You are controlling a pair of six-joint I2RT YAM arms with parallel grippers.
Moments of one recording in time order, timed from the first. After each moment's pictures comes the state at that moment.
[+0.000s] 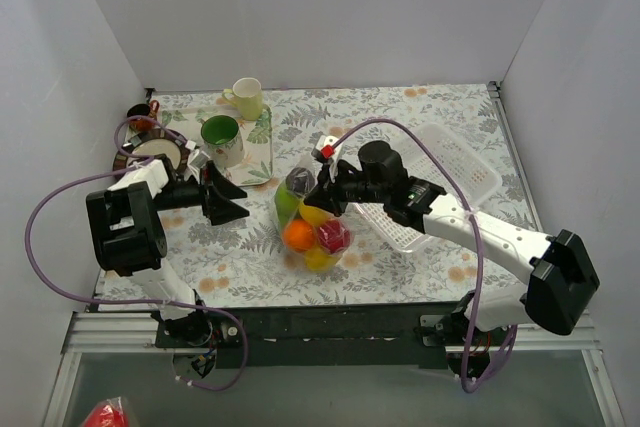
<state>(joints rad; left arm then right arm) 0.24 1.73 1.05 -1.31 1.45 1.41 0.86 1.36 1.01 -0.01 -0.46 0.02</state>
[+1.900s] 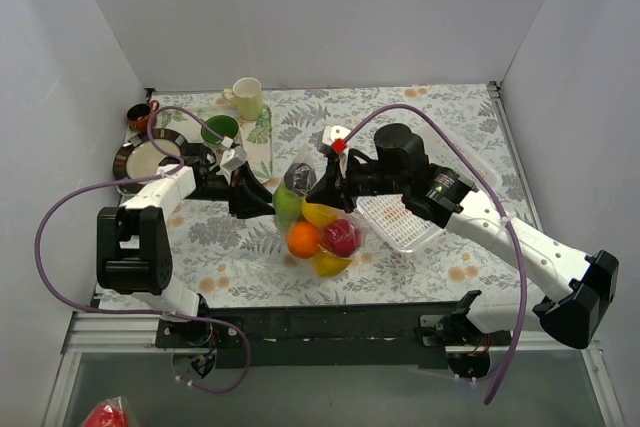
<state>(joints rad) -0.03 1.57 1.00 -0.90 1.47 1.12 0.88 1.25 1.22 -0.29 -0.59 -0.08</state>
